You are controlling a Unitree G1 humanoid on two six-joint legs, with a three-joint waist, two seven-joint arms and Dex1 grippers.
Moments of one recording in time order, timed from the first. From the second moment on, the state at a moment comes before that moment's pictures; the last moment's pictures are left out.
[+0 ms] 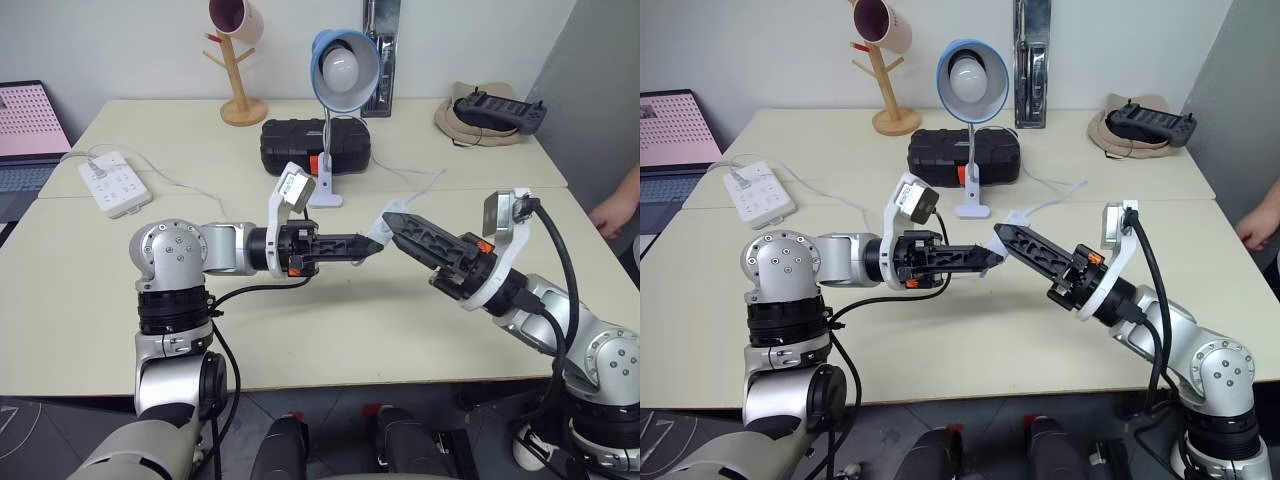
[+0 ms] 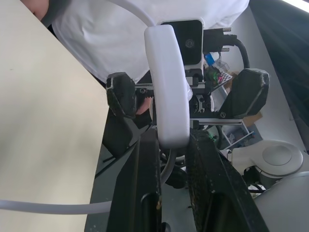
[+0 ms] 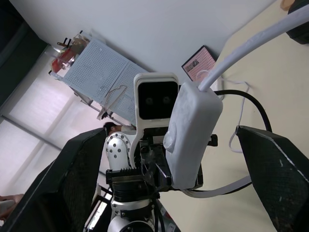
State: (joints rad) left arm -0.80 0.31 0.24 0.00 -0.98 1.61 -0.89; right arm -0.26 -0.51 -0.10 -0.53 1.90 0.76 -0.11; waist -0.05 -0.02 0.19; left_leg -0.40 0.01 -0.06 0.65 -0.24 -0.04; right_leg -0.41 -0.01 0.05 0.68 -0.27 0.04
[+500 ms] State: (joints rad) left arm -0.80 0.31 0.23 0.01 -1.04 1.61 -0.85; right arm -0.26 -0.53 -0.07 -0.53 1.90 0.75 -0.11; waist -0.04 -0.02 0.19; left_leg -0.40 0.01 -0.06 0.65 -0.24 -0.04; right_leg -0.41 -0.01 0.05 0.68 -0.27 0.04
